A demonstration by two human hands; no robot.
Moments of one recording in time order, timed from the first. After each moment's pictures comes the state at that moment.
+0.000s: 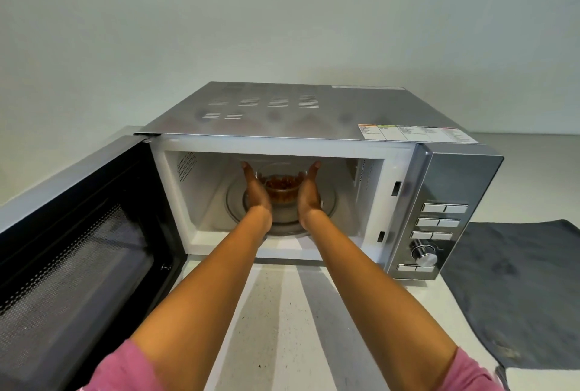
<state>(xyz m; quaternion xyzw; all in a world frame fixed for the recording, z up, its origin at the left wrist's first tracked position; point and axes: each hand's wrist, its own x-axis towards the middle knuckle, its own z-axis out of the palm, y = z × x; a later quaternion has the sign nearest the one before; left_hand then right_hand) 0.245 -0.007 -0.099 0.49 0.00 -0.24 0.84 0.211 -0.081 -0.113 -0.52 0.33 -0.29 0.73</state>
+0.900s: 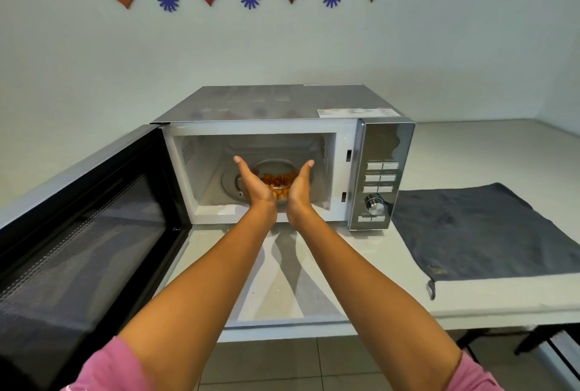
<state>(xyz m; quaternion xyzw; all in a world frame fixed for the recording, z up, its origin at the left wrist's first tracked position) 0.117 0.041 -0.064 0.44 -0.01 -0.19 0.88 0.102 -0.008 -0.087 -0.44 0.30 -0.30 0.79</state>
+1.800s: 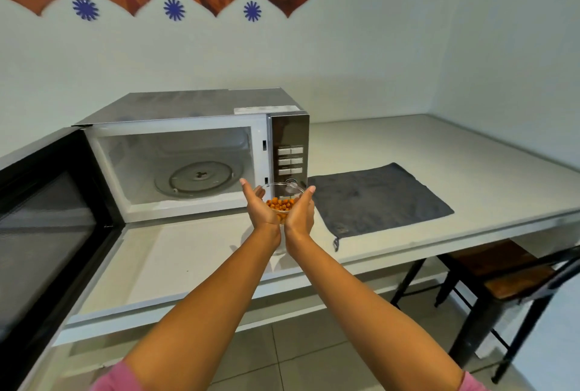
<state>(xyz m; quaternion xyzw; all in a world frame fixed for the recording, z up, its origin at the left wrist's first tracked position) -0.060 0.017 -0.086 0.46 -0.02 -0.29 0.84 -0.088 -0.013 -0.110 -0.42 0.45 -0.42 0.66</state>
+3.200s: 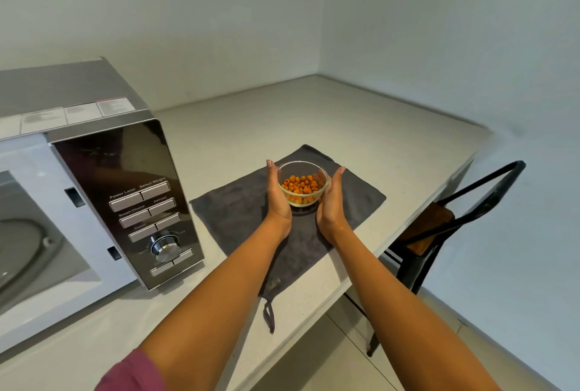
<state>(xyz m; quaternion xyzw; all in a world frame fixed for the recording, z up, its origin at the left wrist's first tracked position) -0.118 -0.279 -0.161 0.46 -0.24 -0.51 0.69 -0.206 -0.297 -0.178 -0.40 0.39 -0.55 0.62</state>
